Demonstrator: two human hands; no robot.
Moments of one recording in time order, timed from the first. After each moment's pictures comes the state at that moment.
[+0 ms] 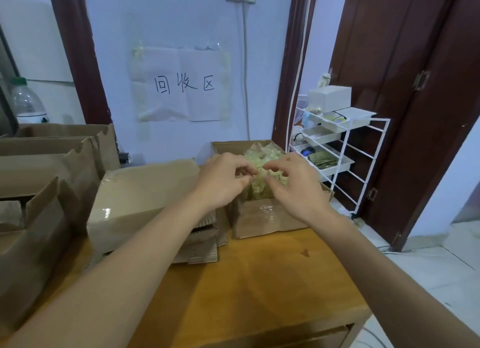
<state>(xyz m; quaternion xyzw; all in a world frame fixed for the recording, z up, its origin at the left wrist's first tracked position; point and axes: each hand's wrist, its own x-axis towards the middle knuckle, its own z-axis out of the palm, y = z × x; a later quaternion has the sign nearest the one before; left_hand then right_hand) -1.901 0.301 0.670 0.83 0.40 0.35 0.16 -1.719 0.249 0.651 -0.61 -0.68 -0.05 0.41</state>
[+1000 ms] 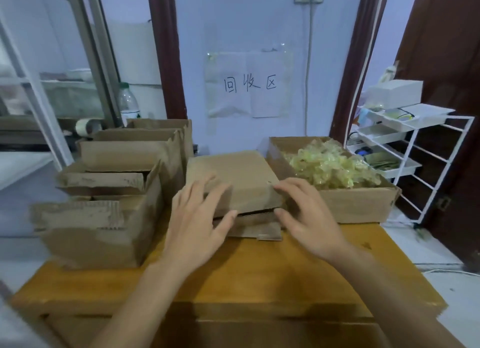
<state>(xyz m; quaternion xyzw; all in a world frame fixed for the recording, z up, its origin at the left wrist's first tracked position) -2.068 0.201 0.601 0.77 0.53 0.36 -0.06 -1.813 0.206 0.602 -0.50 -0.78 0.04 0.37</state>
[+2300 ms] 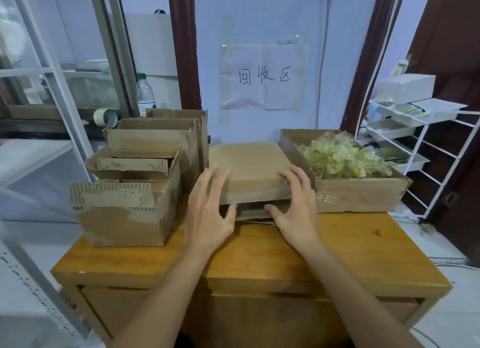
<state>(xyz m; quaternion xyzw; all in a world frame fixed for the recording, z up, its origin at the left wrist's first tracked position) -2.082 0.218 0.554 0.71 0.51 0.47 -0.07 -1.875 0.214 0.564 -0.57 -0.67 0.03 0.47</state>
